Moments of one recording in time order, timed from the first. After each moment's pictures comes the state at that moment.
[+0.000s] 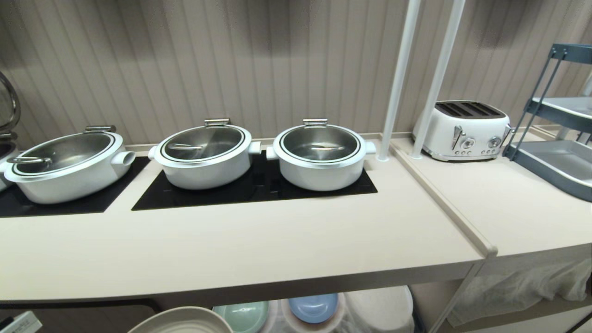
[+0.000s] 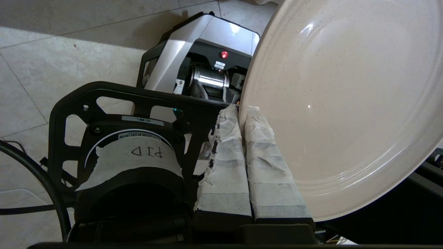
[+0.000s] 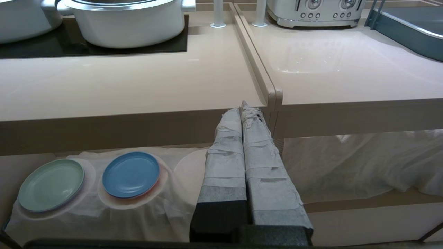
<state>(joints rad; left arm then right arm) 0.17 0.99 -0.45 0.73 -0.31 -0.22 0.00 0.00 0.00 0.00 0.00 0.00</state>
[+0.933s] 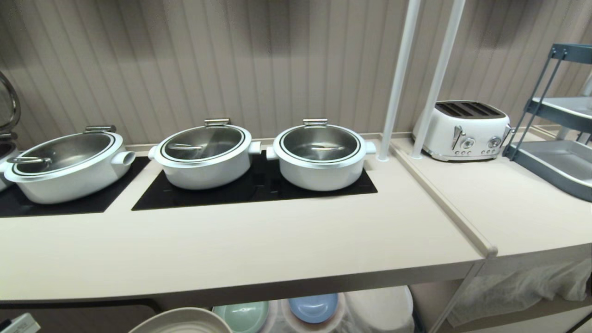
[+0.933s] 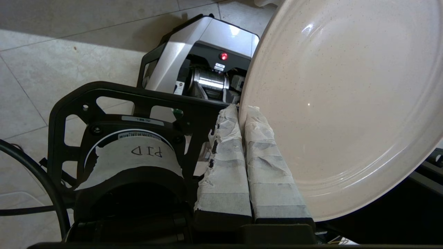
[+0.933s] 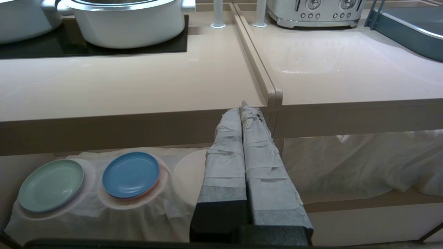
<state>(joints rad) 0.17 0.97 -0.45 0.73 -0.31 -0.22 0.00 0.00 0.00 0.00 0.00 0.00</state>
